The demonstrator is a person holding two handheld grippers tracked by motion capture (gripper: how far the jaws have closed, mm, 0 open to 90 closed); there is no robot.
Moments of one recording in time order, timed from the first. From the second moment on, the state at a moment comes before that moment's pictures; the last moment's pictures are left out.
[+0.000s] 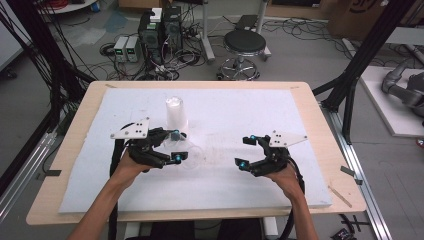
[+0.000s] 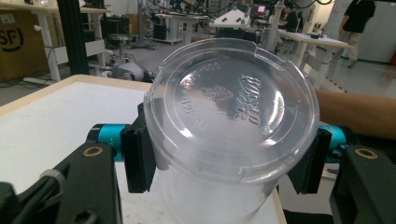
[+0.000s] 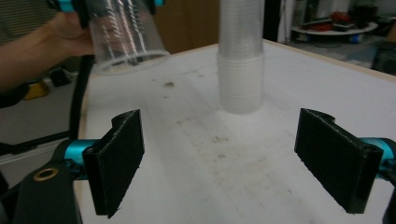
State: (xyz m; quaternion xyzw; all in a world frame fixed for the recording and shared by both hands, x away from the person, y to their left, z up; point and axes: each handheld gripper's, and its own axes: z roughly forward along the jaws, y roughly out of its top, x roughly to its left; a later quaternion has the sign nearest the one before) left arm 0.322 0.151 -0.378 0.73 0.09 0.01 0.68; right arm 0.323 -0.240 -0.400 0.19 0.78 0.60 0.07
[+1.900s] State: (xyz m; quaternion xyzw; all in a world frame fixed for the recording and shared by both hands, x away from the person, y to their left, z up) left arm 0.321 0.125 -0.377 0.71 0.06 -0.02 0.70; right arm 0.321 -0.128 -0.382 0.03 0.80 0.60 0.00
